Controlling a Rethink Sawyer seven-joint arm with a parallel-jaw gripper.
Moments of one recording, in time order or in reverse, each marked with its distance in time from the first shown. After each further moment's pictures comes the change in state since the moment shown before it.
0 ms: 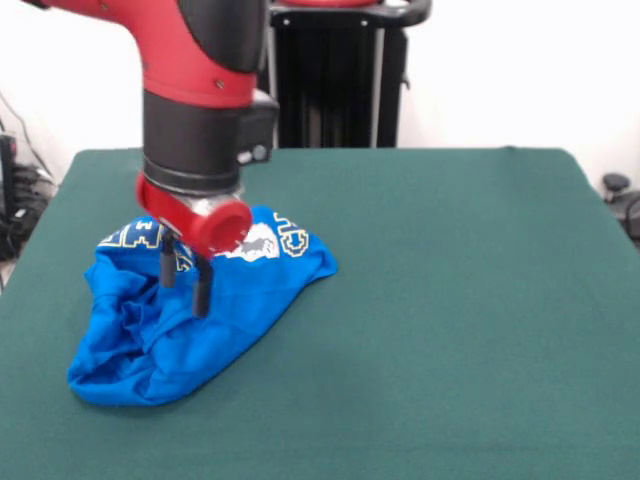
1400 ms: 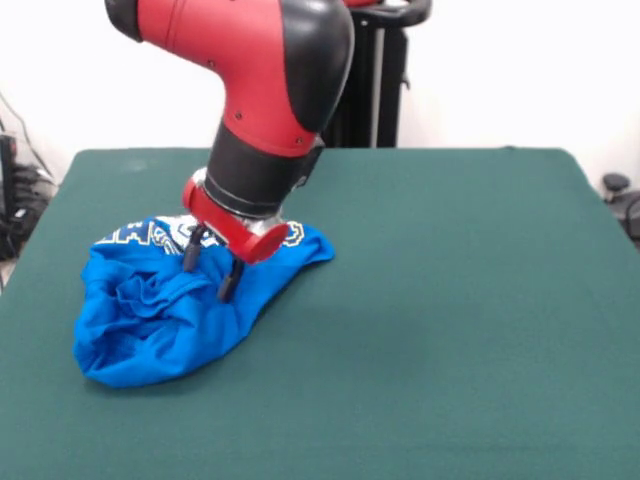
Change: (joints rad) arm 0.238 0.149 -0.284 -0.021 0.004 -0.014 0.000
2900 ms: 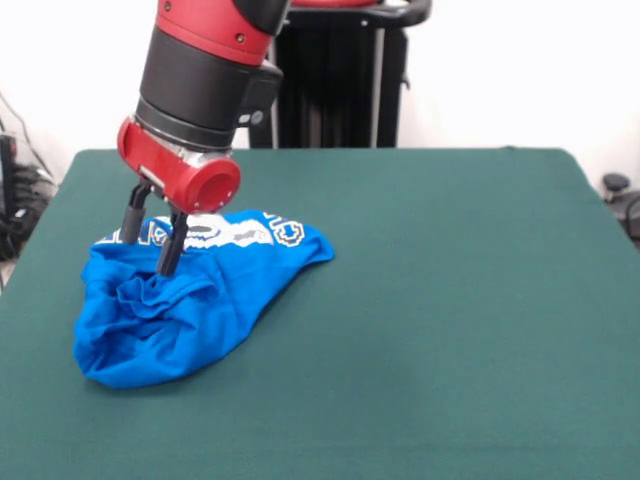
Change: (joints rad) arm -0.077 -0.164 0.048 0.027 0.022 -0.075 0.000
